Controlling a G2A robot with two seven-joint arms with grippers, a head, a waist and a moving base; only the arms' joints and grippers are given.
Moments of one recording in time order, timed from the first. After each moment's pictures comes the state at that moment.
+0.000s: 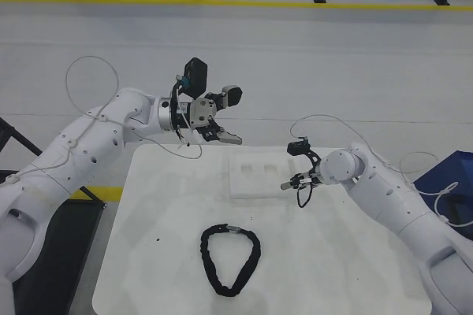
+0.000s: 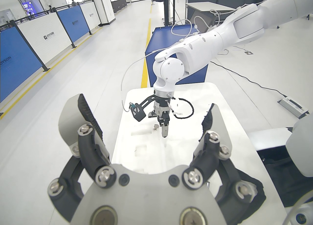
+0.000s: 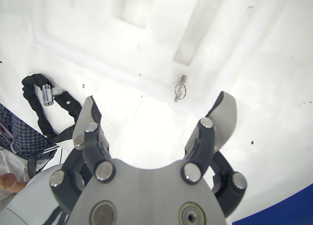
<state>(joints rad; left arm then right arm) 0.13 -0.86 -0.17 -1.17 0.60 -1.01 0.35 -0.50 -1.19 0.48 -0.90 -0.30 -0.07 1.01</state>
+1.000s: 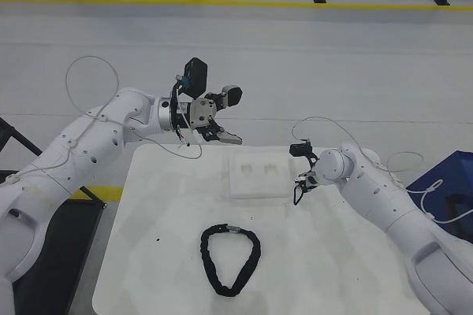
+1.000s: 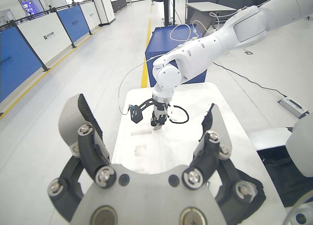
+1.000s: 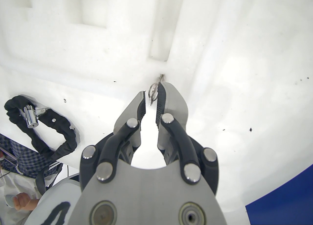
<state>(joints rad) 0.13 -0.86 -0.17 -1.17 0.60 -1.01 0.35 -0.50 -1.27 0.49 -0.79 -0.37 0.06 1.03</state>
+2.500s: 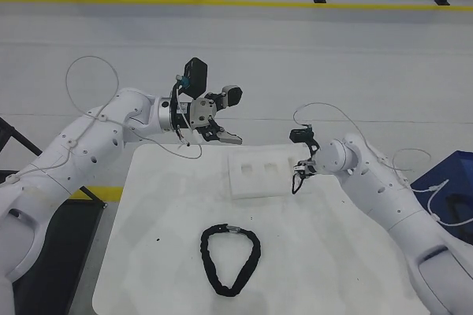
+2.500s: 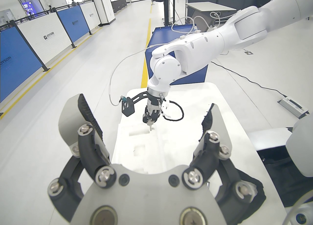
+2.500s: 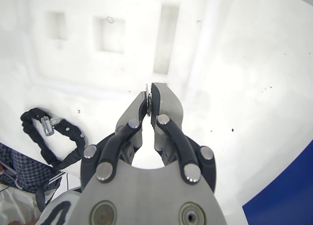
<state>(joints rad) 0.13 -0.86 -0.17 -1.17 0.60 -1.01 0.35 -0.55 -1.24 0.68 -1.00 -0.52 0.12 1.06</state>
